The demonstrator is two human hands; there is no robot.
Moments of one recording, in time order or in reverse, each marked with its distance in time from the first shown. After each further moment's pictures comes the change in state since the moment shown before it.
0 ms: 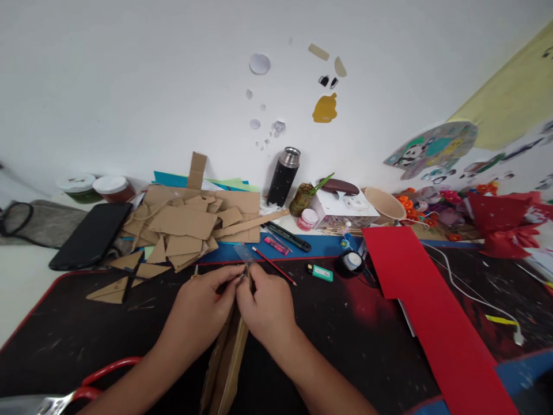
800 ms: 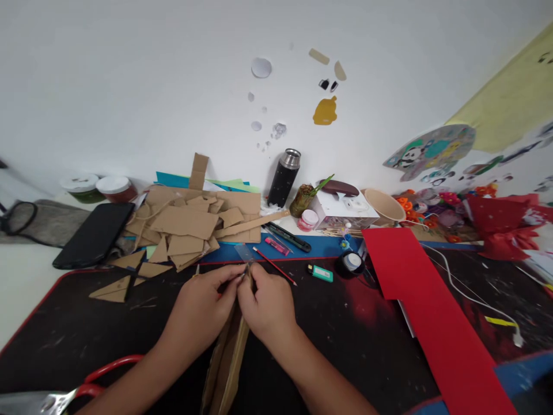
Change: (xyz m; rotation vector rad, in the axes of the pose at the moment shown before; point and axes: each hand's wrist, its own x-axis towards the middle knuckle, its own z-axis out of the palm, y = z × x) left_hand 0.000 -0.002 0.002 -0.030 0.017 0.000; right_hand 0.000 0.001 0.002 -0.016 0.013 -0.004
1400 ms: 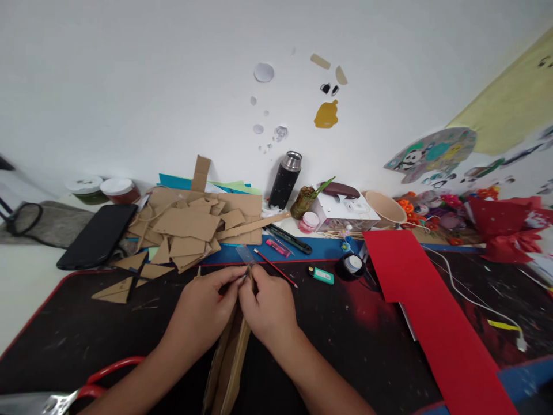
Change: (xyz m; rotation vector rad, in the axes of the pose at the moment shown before) left_hand 0.000 -0.002 0.000 -0.007 -0.004 0.011; right_hand 0.000 0.000 -0.001 0.000 -0.010 0.001
